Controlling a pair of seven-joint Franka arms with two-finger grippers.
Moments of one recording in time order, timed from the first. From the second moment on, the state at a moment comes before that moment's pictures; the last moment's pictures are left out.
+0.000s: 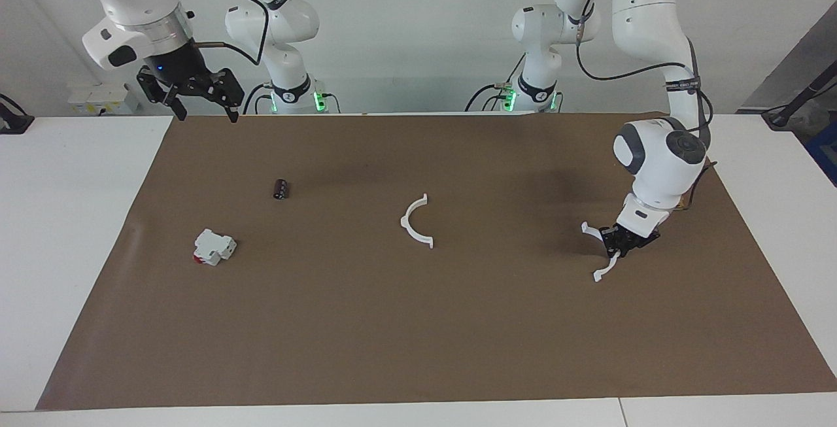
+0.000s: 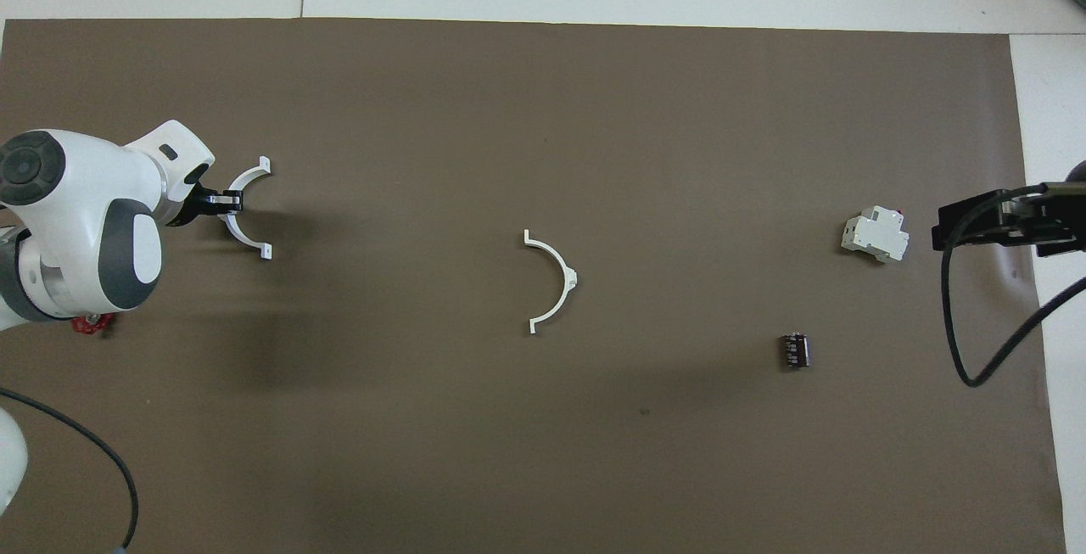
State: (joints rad) left arm -0.04 0.34 0.06 -2.00 -0.03 2.47 0.09; right arm 0.09 -0.04 -0.07 -1.55 -0.01 1.47 0.11
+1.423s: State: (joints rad) left arm -0.49 0.23 0.05 -2.01 -0.03 2.40 -0.34; right arm 0.09 -0.04 -0.06 -1.55 -0.01 1.47 0.10
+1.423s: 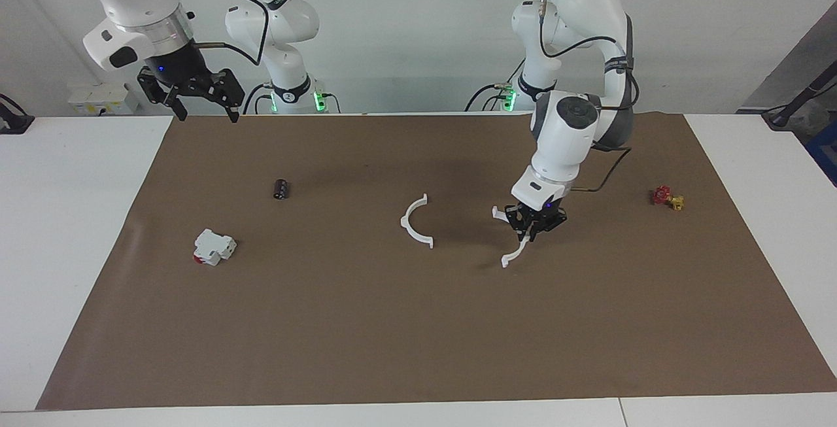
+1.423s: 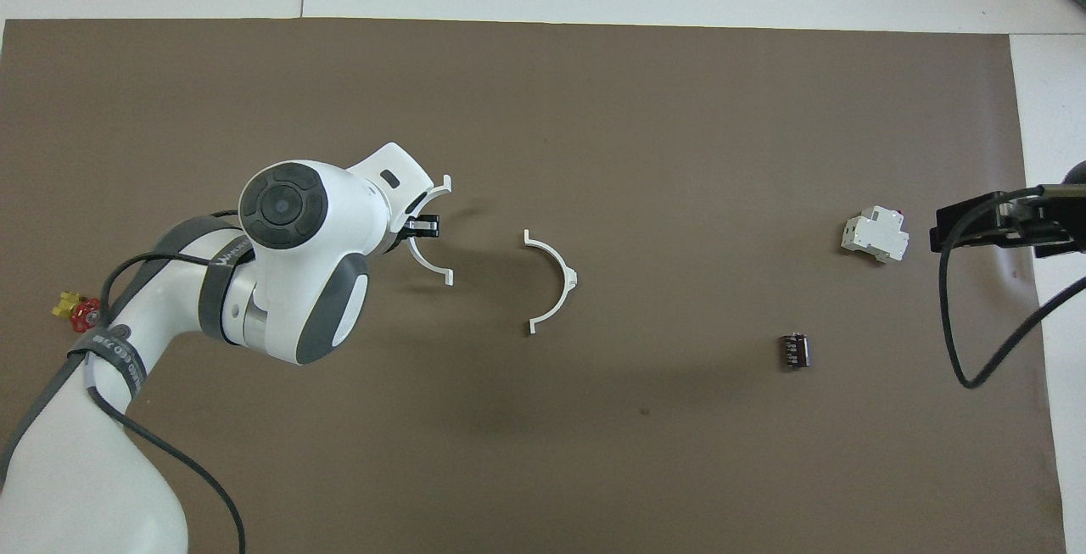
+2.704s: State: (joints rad) left arm -0.66 0.31 0.05 -2.05 0.07 2.48 -0.61; right arm 0.09 -0.04 -0.06 -1.55 -0.01 1.47 0.10
